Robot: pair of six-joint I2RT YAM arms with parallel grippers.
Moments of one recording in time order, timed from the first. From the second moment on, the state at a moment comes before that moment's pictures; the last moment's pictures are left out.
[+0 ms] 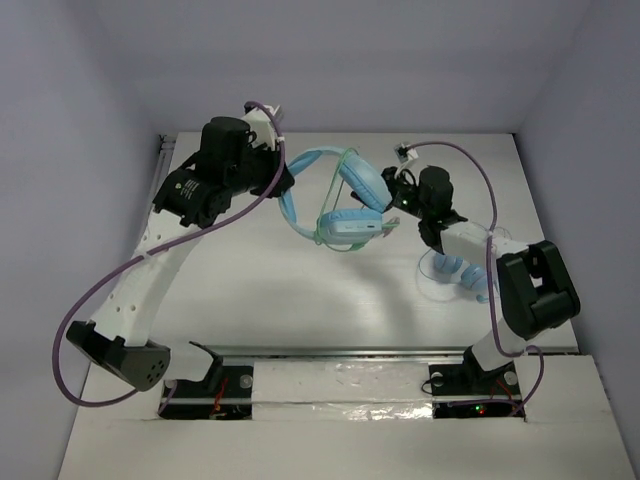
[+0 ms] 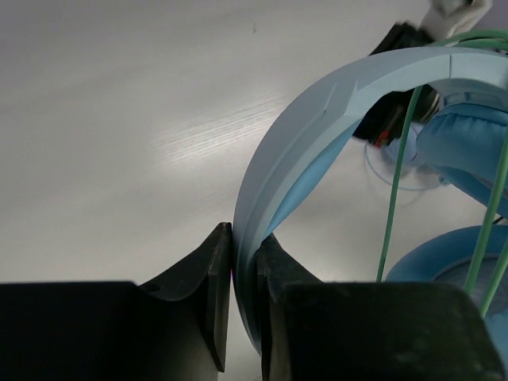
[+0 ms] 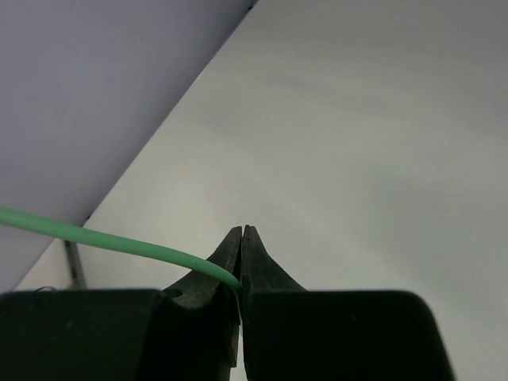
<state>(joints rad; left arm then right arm) -0.49 1.33 1.65 -0.85 0.14 -0.24 0.34 1.62 0.93 0.59 -0.53 0.51</state>
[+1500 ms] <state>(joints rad) -0.43 1.37 1.22 -0.22 -0.11 -0.72 0.61 1.55 0.55 1.06 -0.49 1.09</state>
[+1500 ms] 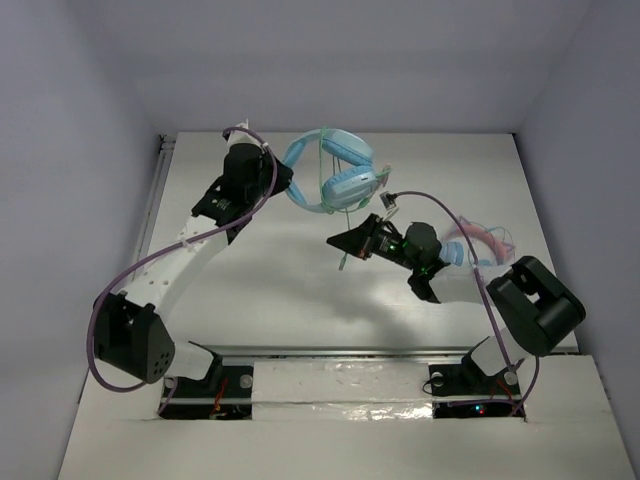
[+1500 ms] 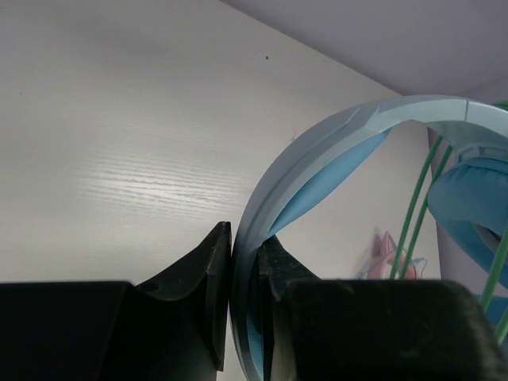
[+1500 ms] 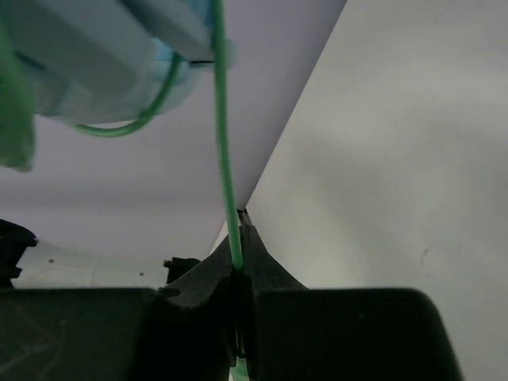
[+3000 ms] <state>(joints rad) -0.57 1.63 0.71 0.16 -0.33 -0.86 0.78 1.69 0.81 0.72 -0.04 1.12</state>
